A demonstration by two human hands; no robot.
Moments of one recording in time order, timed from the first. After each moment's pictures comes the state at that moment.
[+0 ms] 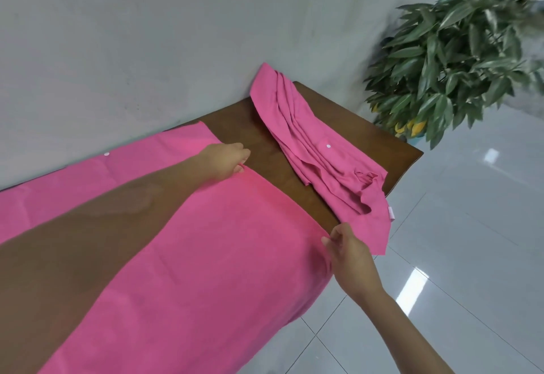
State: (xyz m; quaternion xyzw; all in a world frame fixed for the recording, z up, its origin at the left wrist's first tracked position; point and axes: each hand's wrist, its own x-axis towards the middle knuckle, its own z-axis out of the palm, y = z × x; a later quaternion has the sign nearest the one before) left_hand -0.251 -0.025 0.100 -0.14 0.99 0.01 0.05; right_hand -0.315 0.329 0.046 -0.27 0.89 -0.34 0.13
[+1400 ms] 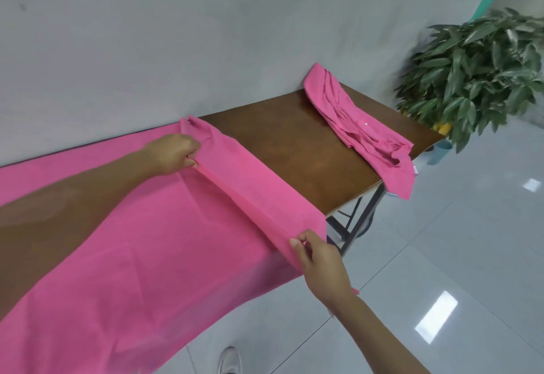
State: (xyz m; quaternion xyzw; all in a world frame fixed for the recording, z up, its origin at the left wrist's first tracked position) left_hand 0.136 0.007 0.139 -0.23 0.97 0.02 -0.03; right_hand -0.025 0.389 0.043 -0.43 0.81 -0.37 0.14
